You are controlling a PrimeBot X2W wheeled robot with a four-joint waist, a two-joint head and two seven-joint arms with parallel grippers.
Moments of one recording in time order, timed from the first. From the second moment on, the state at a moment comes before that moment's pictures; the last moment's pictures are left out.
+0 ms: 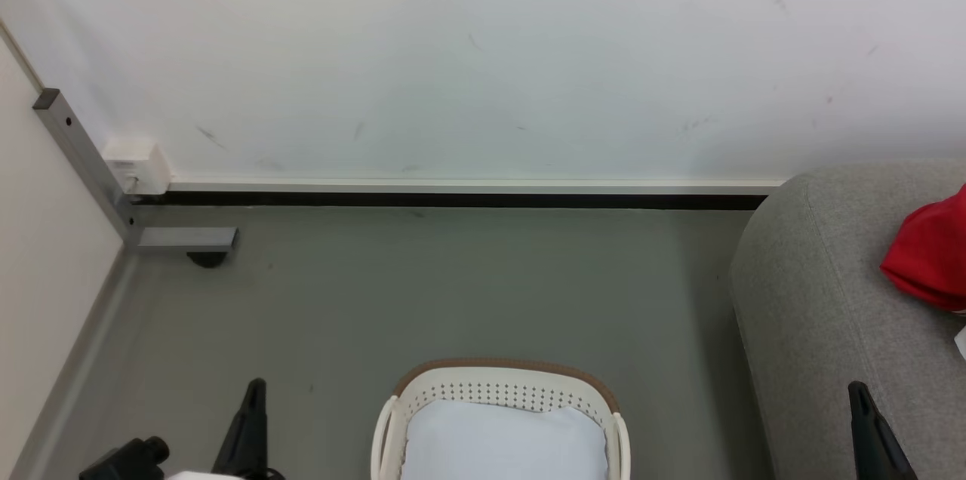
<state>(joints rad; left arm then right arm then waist) 0.00 0.14 -0.08 0.18 -0.70 -0.04 -0.16 0.04 -0.15 0.03 0.19 0.71 0.13 -0.15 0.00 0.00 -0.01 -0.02</state>
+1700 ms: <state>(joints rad) -0.06 0.08 0.04 0.22 -1.24 -0.09 0.00 -0.04 -0.09 -0.05 0.22 1.26 0.13 0.00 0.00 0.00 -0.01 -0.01</state>
